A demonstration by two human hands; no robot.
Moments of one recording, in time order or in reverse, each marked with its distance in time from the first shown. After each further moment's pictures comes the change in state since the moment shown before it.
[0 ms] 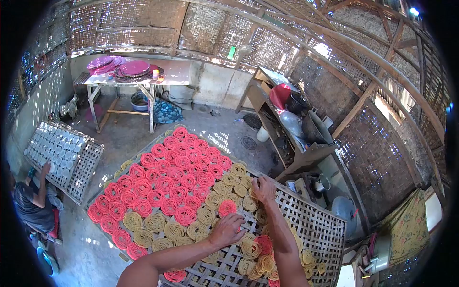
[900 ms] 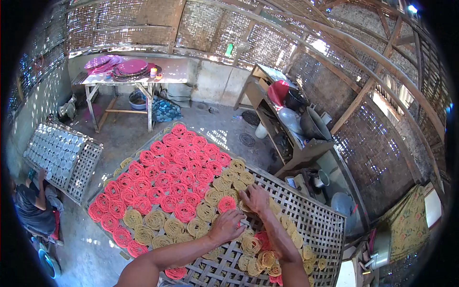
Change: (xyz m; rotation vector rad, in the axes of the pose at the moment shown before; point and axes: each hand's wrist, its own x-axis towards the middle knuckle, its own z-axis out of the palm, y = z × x) left_hand 0.002 0.005 -0.007 0.001 -0.054 -0.055; right_hand -0.043 -0.050 -0.026 -0.025 -0.237 -0.079
